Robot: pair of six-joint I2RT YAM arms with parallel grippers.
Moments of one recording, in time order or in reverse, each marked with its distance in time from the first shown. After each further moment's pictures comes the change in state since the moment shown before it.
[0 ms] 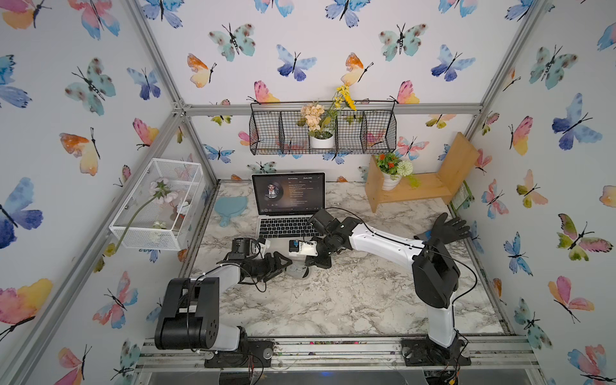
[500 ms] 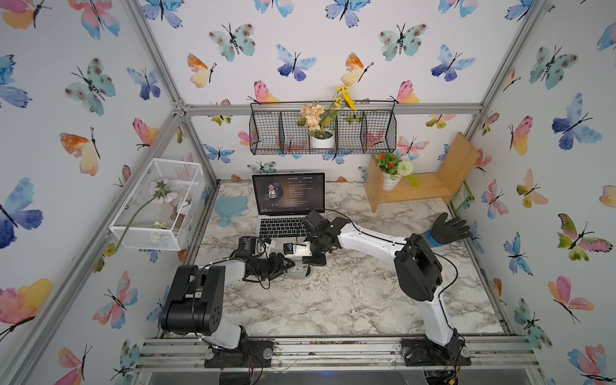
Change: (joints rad) left arm -0.055 0.106 0.043 0.036 0.000 0.006; right arm 0.010 0.103 0.082 -0.014 0.086 -0.108
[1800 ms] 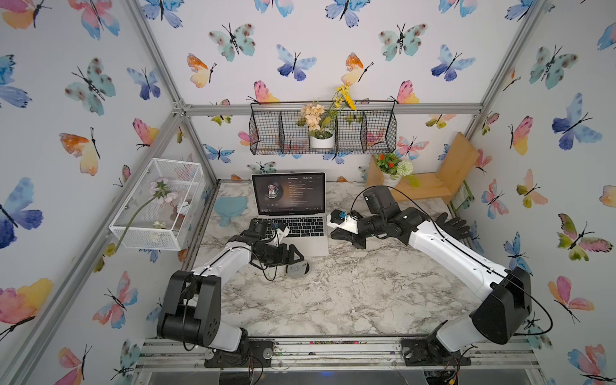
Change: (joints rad) left arm -0.126 -0.047 0.262 -0.431 -0.145 0.280; right arm -0.270 -0.623 -0.331 0.115 -0.308 0.071
